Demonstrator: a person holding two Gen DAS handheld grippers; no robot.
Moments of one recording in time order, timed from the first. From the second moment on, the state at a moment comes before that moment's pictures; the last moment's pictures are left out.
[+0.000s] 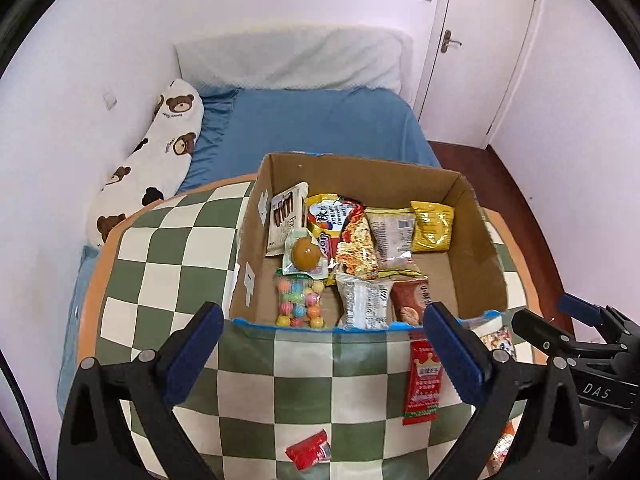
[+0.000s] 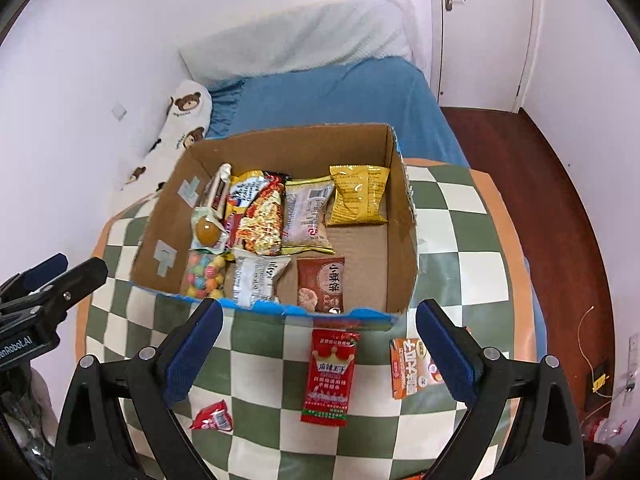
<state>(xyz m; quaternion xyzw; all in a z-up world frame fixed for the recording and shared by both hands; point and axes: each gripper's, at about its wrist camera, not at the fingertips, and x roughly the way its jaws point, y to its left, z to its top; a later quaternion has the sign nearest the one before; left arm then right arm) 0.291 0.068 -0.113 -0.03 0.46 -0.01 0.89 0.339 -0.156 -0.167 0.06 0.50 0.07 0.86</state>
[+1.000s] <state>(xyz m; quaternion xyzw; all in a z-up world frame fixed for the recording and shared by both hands) 0.186 0.072 -0.303 -0.03 0.62 0.03 0.79 0.167 -0.295 -0.362 0.15 0.69 -0.05 0.71</state>
